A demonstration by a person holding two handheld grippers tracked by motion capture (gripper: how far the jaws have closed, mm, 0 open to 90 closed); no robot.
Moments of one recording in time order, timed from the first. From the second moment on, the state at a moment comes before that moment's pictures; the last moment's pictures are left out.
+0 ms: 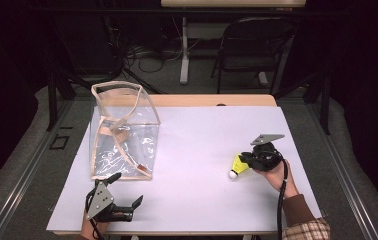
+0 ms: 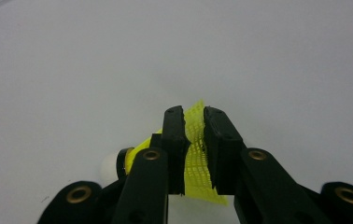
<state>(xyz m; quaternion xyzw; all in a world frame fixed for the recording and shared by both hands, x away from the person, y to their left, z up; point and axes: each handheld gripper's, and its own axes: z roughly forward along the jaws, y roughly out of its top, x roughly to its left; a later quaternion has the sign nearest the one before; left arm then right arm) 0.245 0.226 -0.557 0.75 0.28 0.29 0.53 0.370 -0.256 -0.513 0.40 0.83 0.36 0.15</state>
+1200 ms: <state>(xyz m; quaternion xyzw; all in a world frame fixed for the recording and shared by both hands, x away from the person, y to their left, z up) 0.245 0.226 -0.556 0.75 0.27 0.29 0.53 0.344 -0.245 -0.483 0.37 0.82 0.38 0.19</state>
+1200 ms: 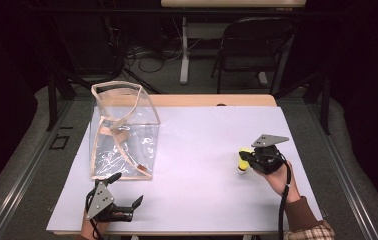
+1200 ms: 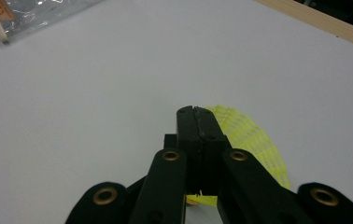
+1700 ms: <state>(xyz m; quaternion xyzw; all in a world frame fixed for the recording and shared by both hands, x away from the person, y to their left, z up) 0.245 0.226 -0.556 0.75 0.27 0.29 0.53 0.337 -0.243 -0.473 0.37 0.82 0.40 0.21</state>
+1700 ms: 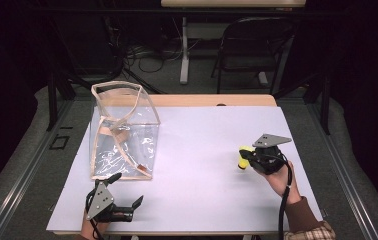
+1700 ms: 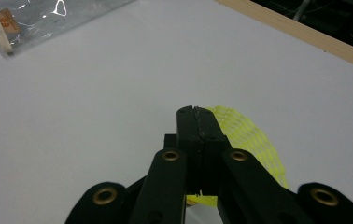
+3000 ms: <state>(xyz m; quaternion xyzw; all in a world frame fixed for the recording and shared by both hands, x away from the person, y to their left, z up) 0.246 0.226 -0.557 0.75 0.27 0.29 0.52 0.330 -0.231 -0.451 0.34 0.81 0.41 0.24</state>
